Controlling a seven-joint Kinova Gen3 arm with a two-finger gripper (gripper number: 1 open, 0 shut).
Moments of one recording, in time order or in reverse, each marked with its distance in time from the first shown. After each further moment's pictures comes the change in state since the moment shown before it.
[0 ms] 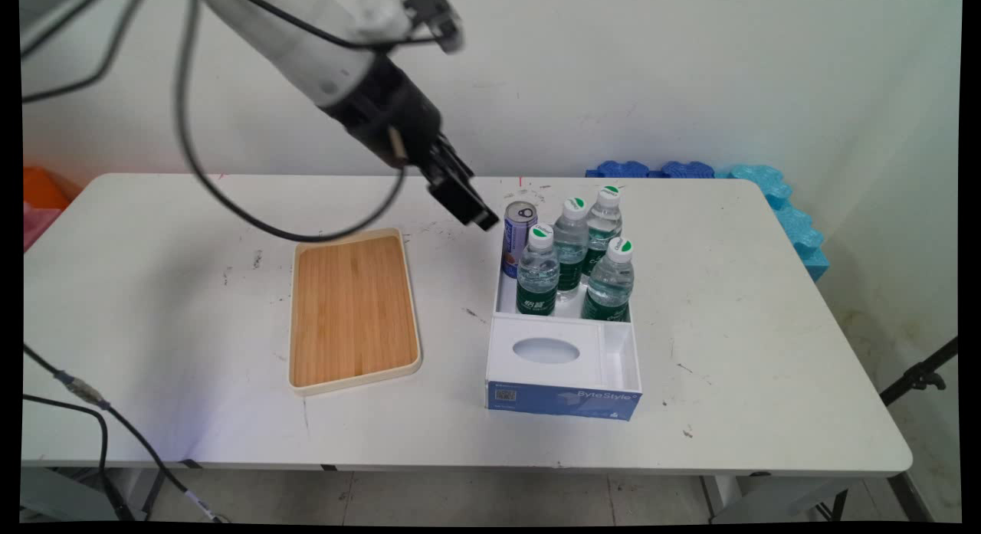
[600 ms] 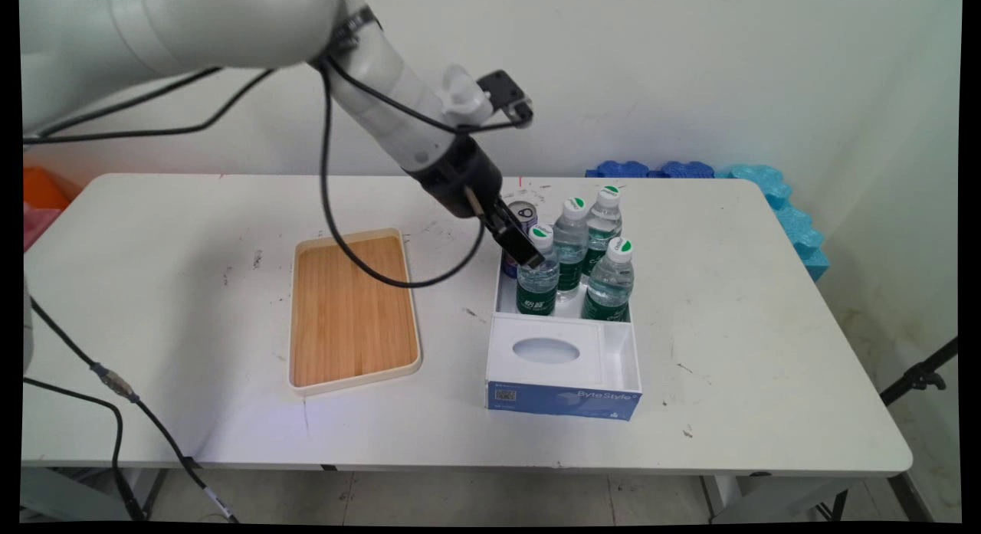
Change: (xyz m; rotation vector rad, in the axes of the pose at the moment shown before) arm 0.009 -0.004 0.102 -0.007 -0.022 -0.049
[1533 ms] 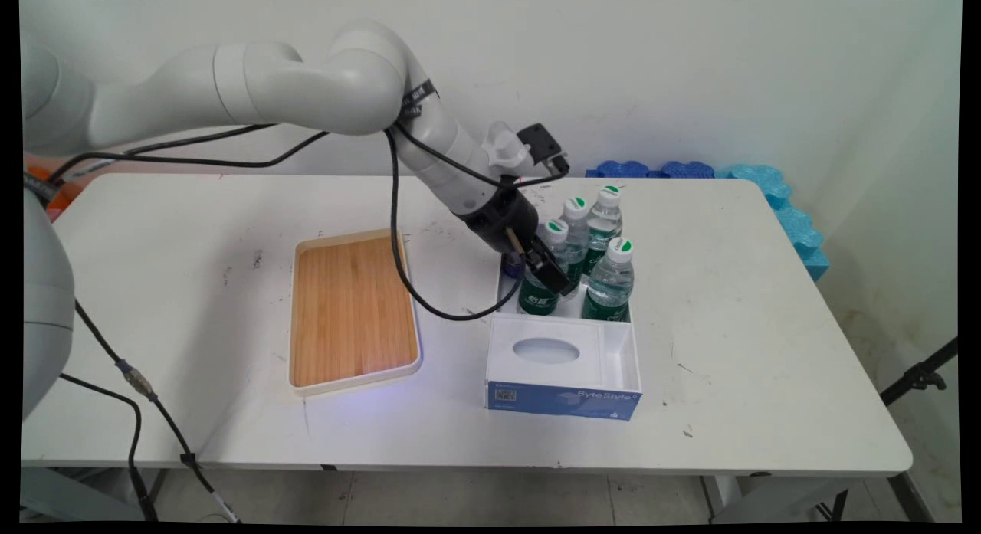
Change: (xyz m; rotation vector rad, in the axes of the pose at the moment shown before) arm 0.001 -0.003 0.082 -0.031 0.019 0.017
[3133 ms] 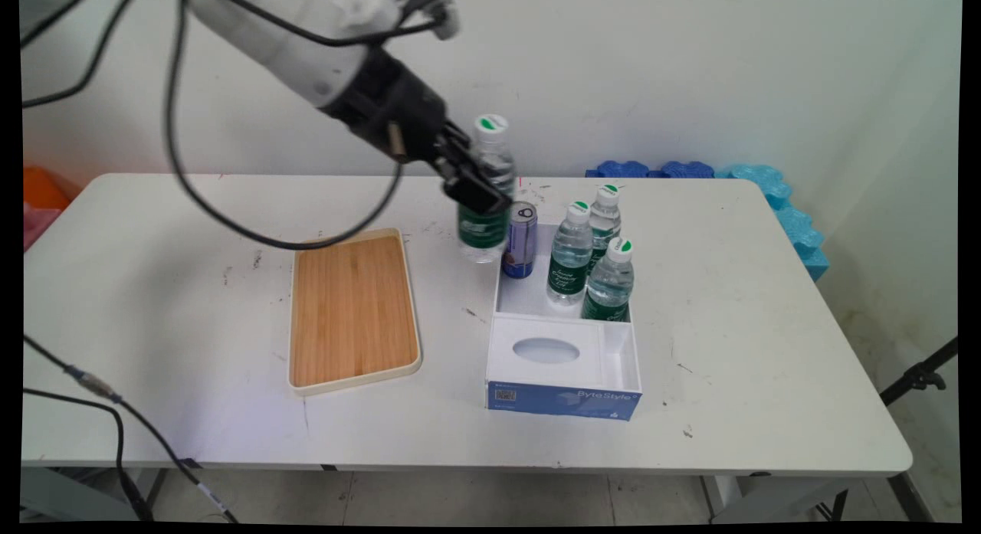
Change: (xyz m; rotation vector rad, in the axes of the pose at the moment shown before) arm -0.021 0.022 -0.200 0.014 0.129 0.074
